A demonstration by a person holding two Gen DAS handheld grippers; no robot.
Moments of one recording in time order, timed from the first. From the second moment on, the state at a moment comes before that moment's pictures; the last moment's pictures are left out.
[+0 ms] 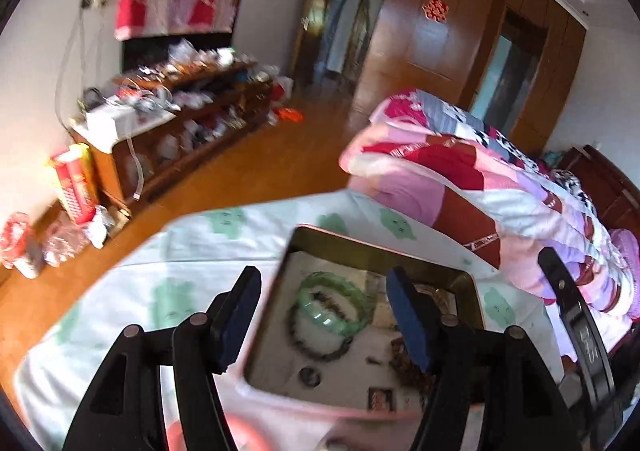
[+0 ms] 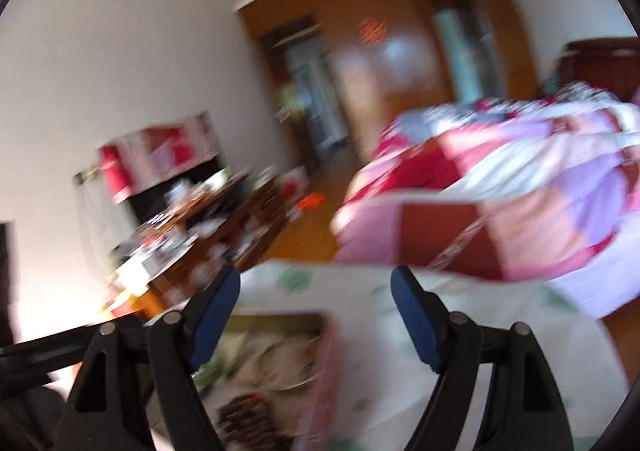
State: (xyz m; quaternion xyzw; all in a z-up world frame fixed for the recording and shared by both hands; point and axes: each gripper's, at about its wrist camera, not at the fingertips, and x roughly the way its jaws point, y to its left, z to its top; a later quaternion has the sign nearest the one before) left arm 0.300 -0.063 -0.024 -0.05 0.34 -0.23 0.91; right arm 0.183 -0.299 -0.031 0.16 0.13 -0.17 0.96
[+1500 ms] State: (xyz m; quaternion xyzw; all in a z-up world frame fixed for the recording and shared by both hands) left arm 0.110 0.074 -0.084 0.00 0.33 -0.15 0.93; right arm 0.101 -0.170 -0.076 0.13 0.34 0.07 0.93
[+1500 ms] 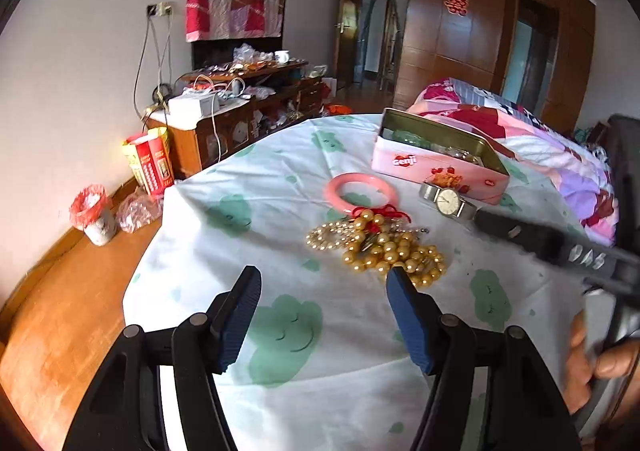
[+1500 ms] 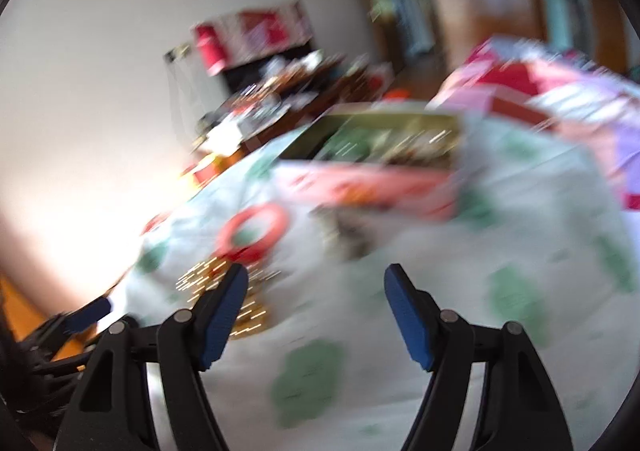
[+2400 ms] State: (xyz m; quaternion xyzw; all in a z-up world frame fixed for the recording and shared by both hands) left arm 0.122 0.074 -0.091 -0.03 0.36 -0.16 0.92; right arm 0.090 -0.174 -0.075 0.12 0.38 0.11 0.91
